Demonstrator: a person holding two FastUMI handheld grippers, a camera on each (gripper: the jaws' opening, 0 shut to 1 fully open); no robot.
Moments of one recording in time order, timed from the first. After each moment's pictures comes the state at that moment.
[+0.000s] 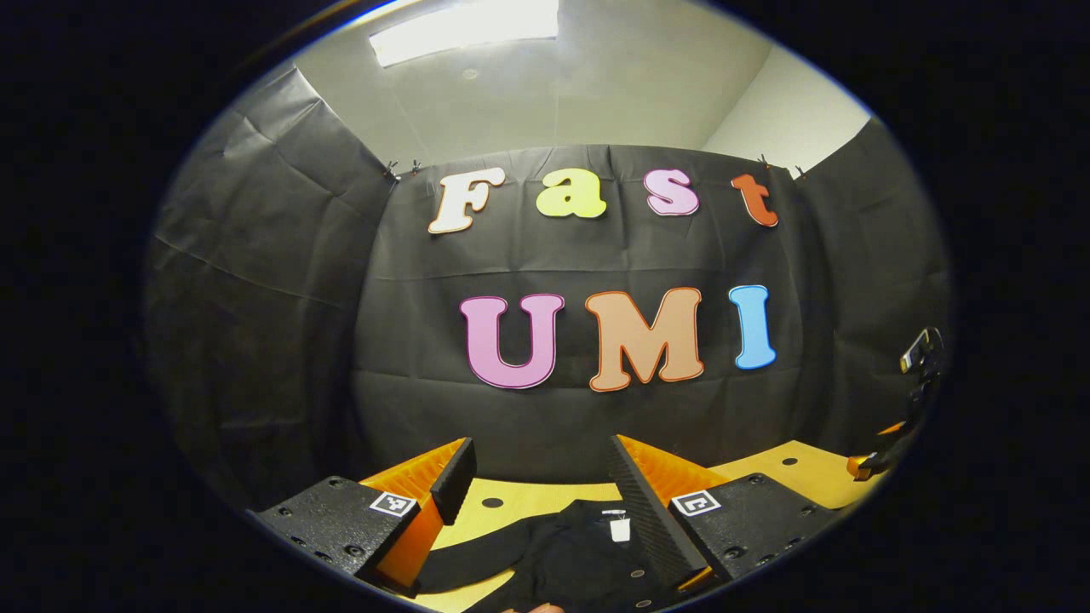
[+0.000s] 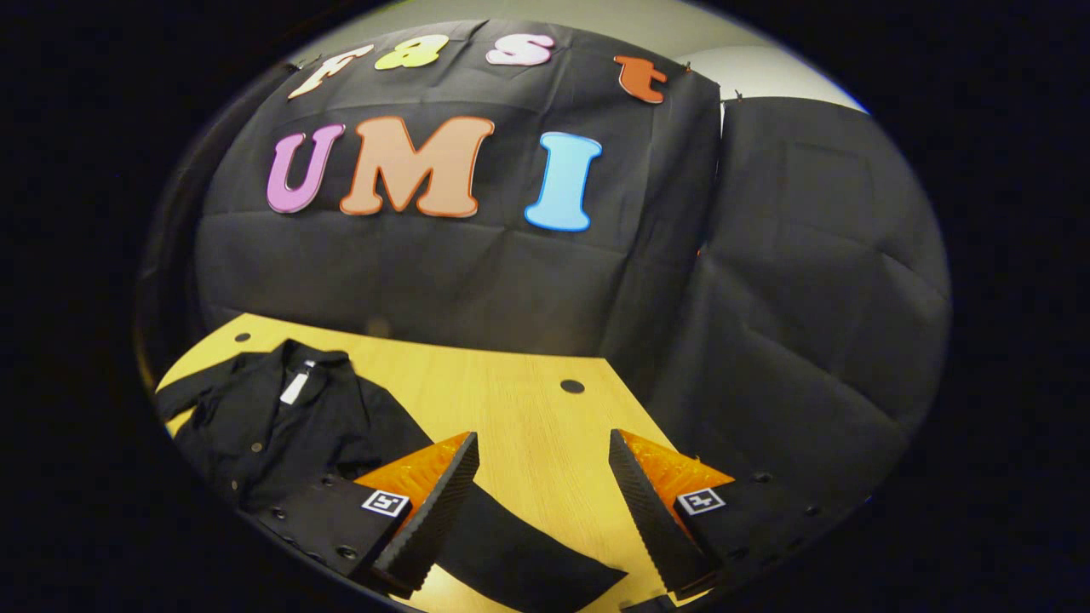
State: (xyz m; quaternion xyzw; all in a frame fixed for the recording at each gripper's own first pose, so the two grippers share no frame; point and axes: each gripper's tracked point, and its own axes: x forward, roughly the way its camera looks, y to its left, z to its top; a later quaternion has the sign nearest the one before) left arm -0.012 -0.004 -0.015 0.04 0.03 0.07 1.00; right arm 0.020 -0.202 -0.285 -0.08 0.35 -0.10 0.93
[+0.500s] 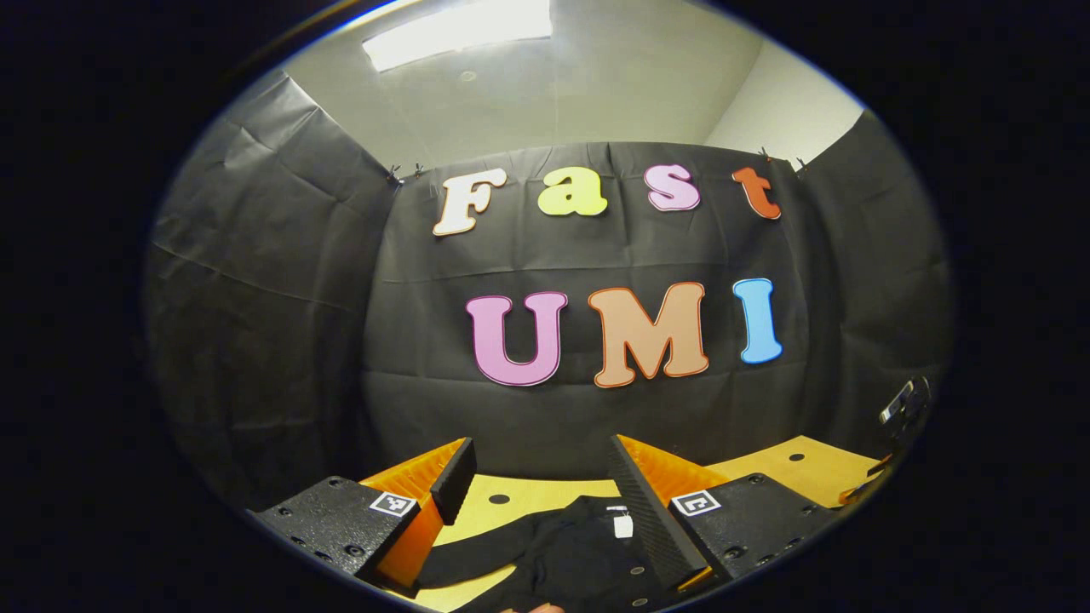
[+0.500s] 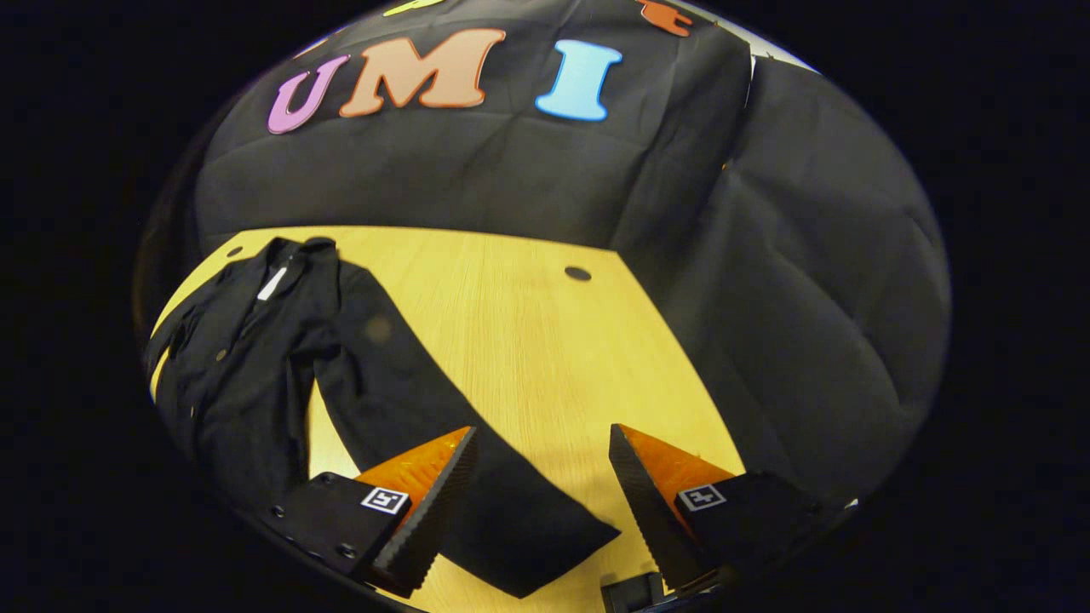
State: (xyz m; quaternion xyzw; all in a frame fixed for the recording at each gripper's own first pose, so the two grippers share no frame) left arm -0.023 -0.017 -0.017 0.05 0.04 0.09 0.99; right arm -0.036 -0.230 -0.392 -0.09 0.51 -0.08 0.85
